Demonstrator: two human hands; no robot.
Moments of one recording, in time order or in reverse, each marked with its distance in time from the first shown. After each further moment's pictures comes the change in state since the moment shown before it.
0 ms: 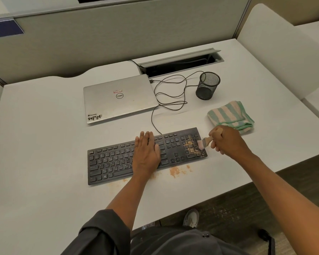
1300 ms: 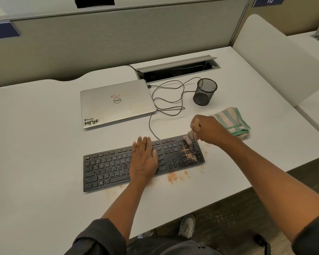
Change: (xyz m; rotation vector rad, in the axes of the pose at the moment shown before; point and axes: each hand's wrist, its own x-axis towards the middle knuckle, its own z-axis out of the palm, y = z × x) left_hand 0.002 0.000 -0.001 0.007 -0.020 -0.007; right_hand 0.048 -0.056 0.007 -0.357 -0.098 -0.191
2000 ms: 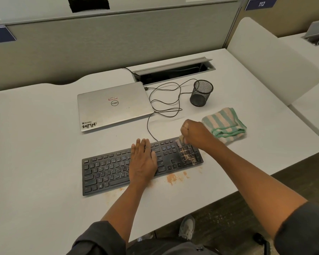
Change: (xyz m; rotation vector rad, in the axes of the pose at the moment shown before) left_hand -0.002 0.000 -0.001 -0.007 0.022 0.020; right_hand 0.003 -0.015 0.030 0.070 0.016 0.034
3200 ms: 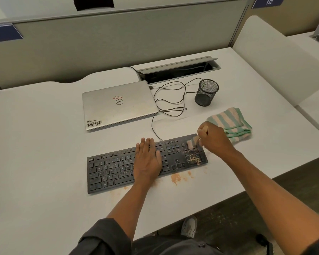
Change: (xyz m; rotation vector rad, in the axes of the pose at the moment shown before) left_hand 0.001 0.000 0.000 -0.003 0.001 -0.006; right_hand -0.021 0.026 -0.003 0.139 0.169 0.132
